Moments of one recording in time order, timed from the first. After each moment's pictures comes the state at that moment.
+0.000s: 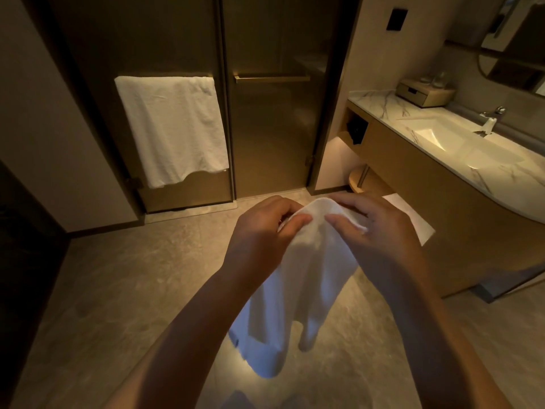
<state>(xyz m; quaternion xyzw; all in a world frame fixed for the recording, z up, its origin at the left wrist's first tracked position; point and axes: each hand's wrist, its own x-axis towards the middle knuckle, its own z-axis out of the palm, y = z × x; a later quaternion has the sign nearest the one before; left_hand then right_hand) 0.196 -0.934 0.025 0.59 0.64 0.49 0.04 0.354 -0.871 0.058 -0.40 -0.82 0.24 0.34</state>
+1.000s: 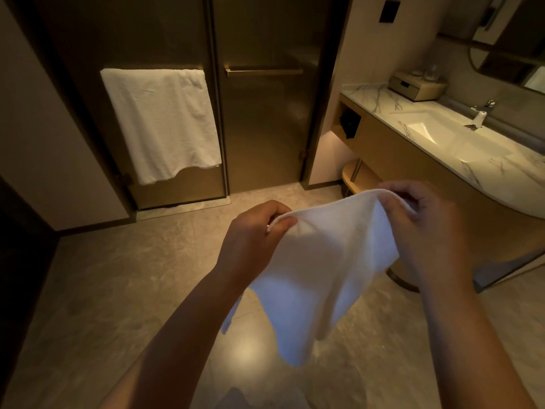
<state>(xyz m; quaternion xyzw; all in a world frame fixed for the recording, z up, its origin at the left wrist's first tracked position) 0.191 -0.930 0.004 0.56 0.67 0.47 0.07 0.392 -0.850 0.060 -0.43 -0.76 0.21 0.44</state>
